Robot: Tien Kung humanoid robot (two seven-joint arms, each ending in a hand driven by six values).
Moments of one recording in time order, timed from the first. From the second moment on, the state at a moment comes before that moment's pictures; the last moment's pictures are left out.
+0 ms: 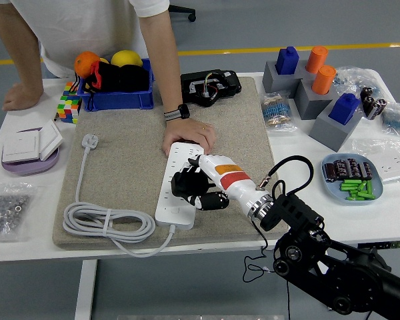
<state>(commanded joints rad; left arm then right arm) -0.10 0.03 -1.73 -0.18 1.83 -0.06 0.29 0.48 -0.09 0.54 1.35 -1.81 -0.31 -0.11</state>
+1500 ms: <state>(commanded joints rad) -0.10 0.03 -1.73 -0.18 1.83 -0.06 0.29 0.50 -0.08 0.52 1.30 -1.85 -0.30 -0.14</state>
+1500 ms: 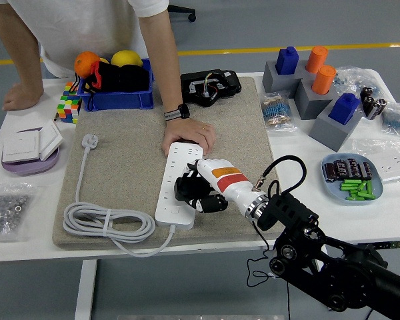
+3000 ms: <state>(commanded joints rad) -0.10 0.03 -1.73 -0.18 1.83 -0.06 0.29 0.49 -0.07 0.51 1.29 -1.87 -0.29 -0.16</state>
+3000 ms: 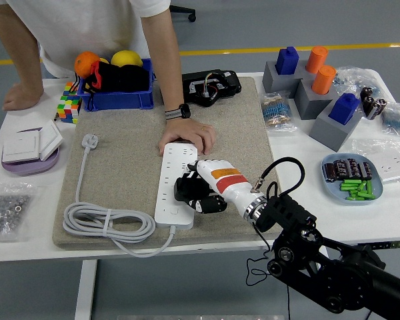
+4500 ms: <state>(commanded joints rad) -0.10 0.03 -1.74 -0.18 1.83 -0.06 0.29 0.52 -0.06 0.50 1.27 -1.83 -0.27 -0.14</state>
